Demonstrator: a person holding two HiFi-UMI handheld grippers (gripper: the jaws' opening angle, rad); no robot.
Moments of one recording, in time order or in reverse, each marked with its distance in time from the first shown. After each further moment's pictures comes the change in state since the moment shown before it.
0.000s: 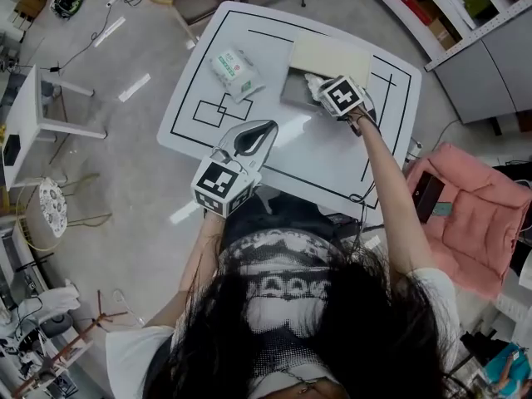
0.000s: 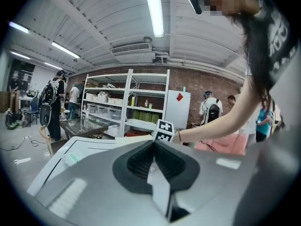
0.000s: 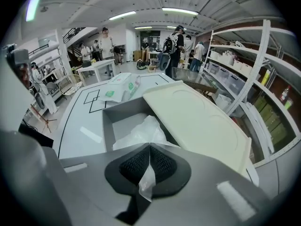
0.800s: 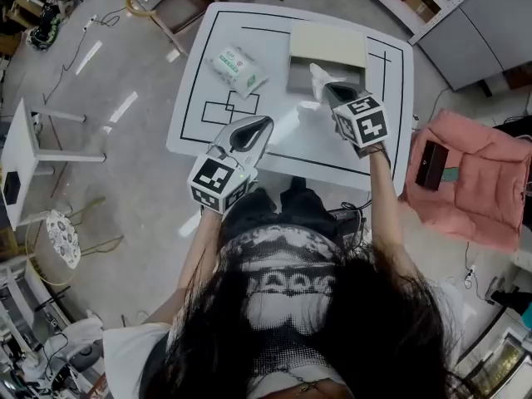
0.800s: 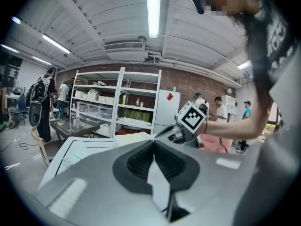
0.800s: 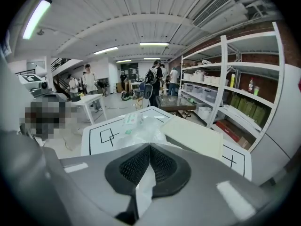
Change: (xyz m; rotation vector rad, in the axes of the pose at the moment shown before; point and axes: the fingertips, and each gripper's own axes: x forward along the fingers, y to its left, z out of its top) left arm -0.055 0.026 -0.006 0.028 0.023 -0.139; right arm -0.126 0.082 0.038 0.251 -0.342 -0.165
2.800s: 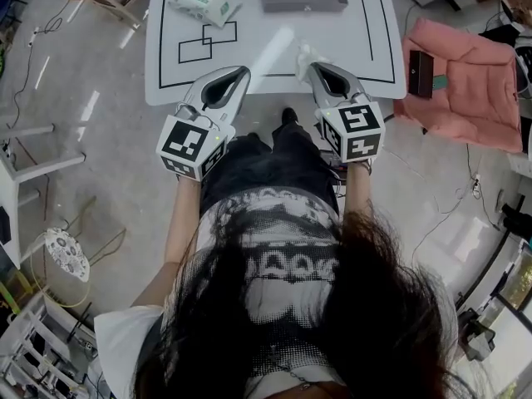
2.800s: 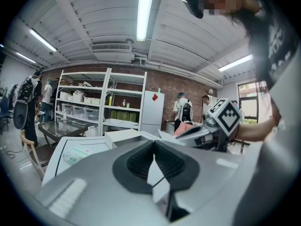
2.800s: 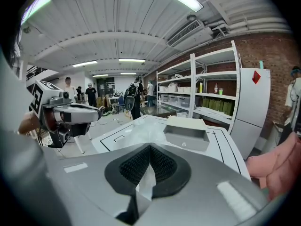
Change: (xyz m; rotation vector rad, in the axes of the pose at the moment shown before) left arm -0.096 -0.022 -0.040 0.071 -0.013 -0.180; right arm -0.103 0.170 -0.053 0.212 -0.172 -0.284
